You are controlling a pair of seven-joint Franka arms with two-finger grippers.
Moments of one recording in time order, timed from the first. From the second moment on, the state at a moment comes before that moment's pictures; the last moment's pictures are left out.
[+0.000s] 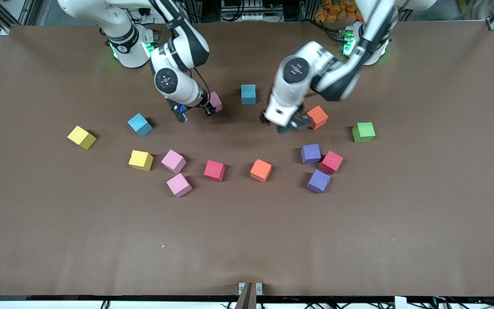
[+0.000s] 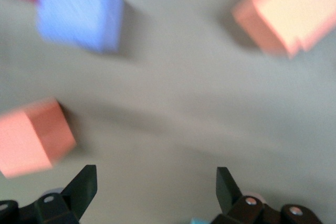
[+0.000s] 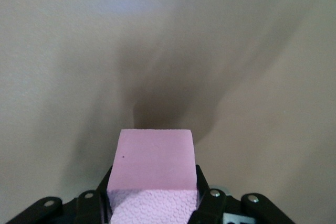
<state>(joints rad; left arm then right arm) -0.40 0.31 -0.32 -2.05 0.02 2.29 -1.03 0.71 0.21 0.06 -2.38 0.54 2.41 1.43</state>
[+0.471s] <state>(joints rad) -0.31 0.37 -0.26 -1.97 0.02 2.29 -0.83 0.78 0.21 0.06 -2.38 0.61 2.44 1.61</state>
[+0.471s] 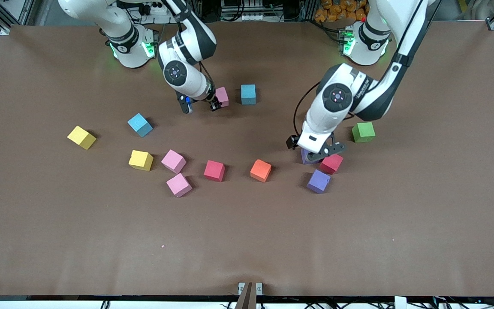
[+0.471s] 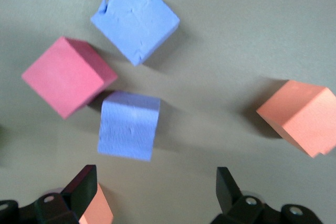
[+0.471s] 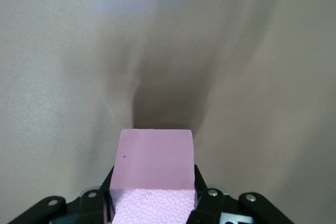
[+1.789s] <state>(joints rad) -0.32 0.49 -0.19 -1.93 0.02 2.29 -0.65 0.91 0.26 0.06 -2.42 0.89 2.70 1.62</state>
